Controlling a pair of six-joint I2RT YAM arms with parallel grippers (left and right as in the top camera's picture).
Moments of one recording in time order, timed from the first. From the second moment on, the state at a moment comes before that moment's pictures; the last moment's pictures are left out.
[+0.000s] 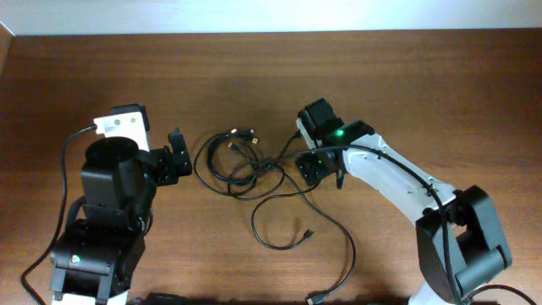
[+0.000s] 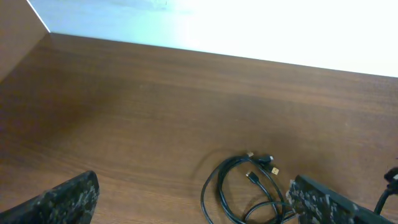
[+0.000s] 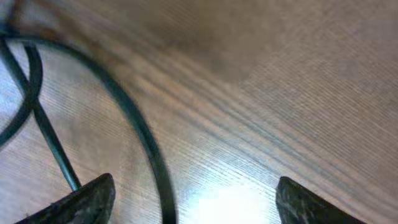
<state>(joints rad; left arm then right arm) -0.14 0.90 1.16 -0.80 -0.24 -0.18 0.52 1.83 1.27 -0.77 0.07 -0.01</state>
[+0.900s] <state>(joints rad) -0.18 1.09 1.16 -0.86 0.69 0.41 0.52 1.66 2.88 -1.58 -0.54 0.07</state>
